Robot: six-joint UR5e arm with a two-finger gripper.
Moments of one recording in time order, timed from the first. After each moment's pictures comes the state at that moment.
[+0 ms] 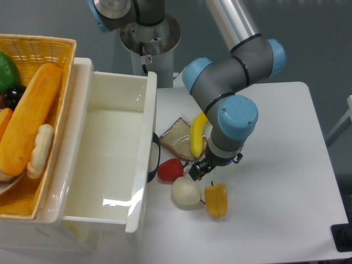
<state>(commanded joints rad) 2.51 -2.05 -1.50 -1.24 1.50 -0.15</state>
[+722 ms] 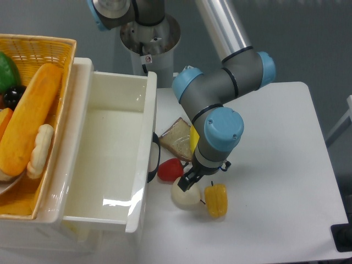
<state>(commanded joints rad) 2.46 -2.08 -1.49 -1.21 1.50 -0.27</state>
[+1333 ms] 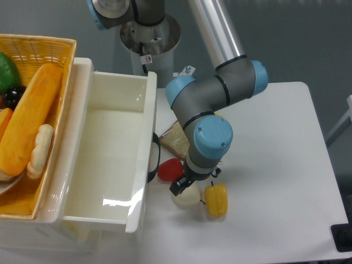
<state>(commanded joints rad) 2.44 -2.10 -1.49 -1.20 1.50 -0.27</state>
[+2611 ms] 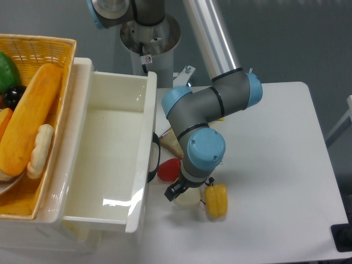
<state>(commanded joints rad) 2.42 -2.14 -1.49 -1.19 1.51 -0.27</state>
